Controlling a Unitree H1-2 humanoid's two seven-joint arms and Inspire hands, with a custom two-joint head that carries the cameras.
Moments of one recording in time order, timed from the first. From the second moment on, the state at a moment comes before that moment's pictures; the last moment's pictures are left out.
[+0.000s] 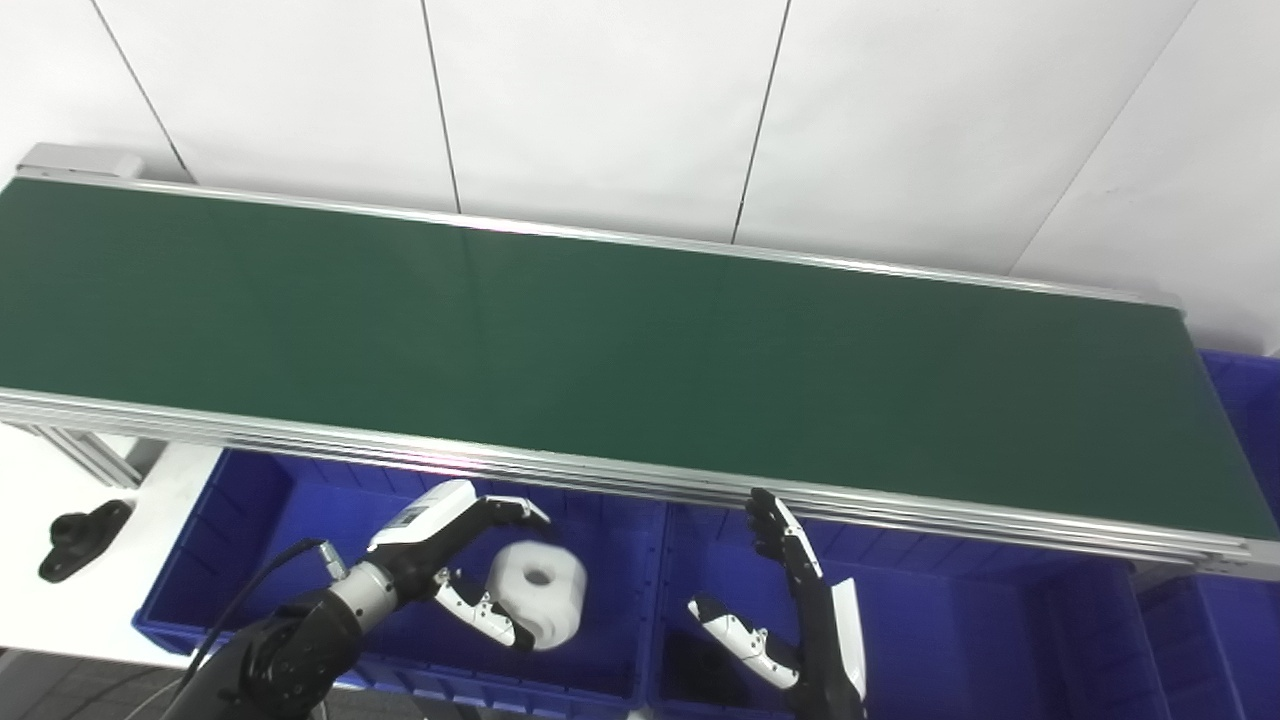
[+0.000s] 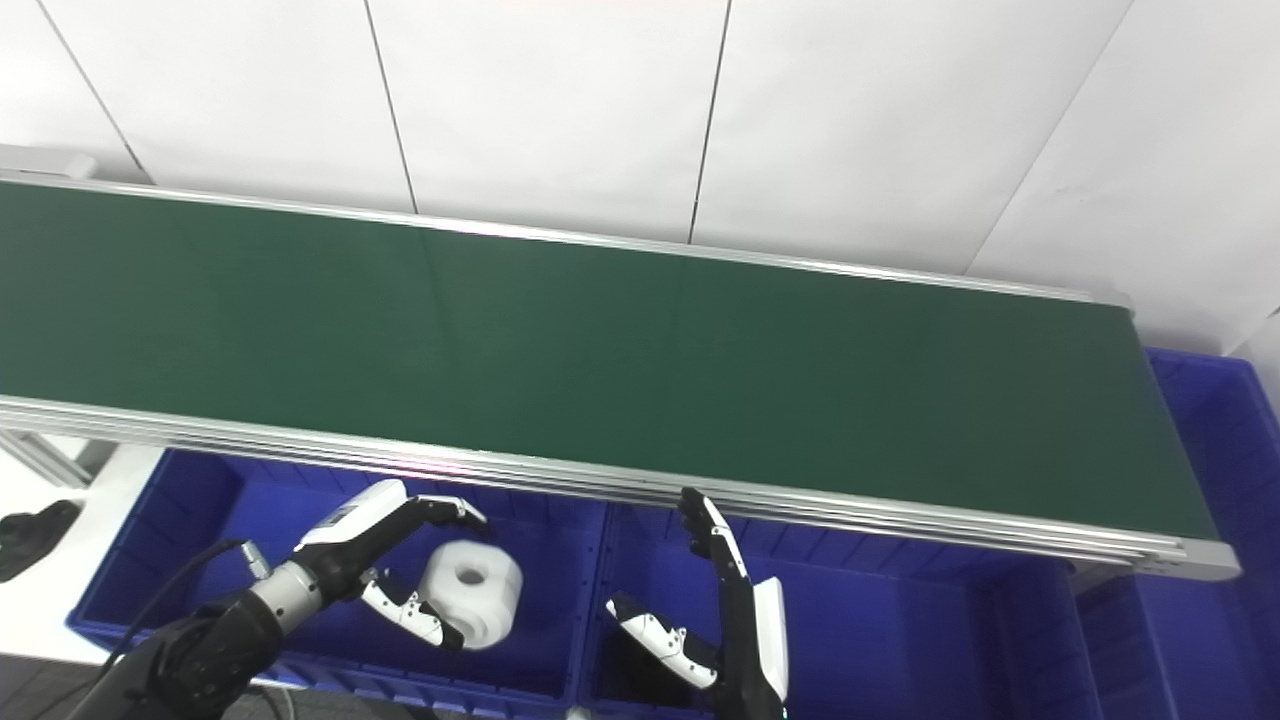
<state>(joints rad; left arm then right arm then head) -0.03 0.33 -0.33 0.29 0.52 -0.30 -0.22 0.23 -0.08 0.43 0.25 -0.34 -0.42 -0.52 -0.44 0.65</state>
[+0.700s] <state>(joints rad) 0.06 0.24 -0.26 0.22 -0.12 -0.38 -0.48 0.22 -0.04 0.44 0.29 -0.38 -0.42 -0.55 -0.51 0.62</state>
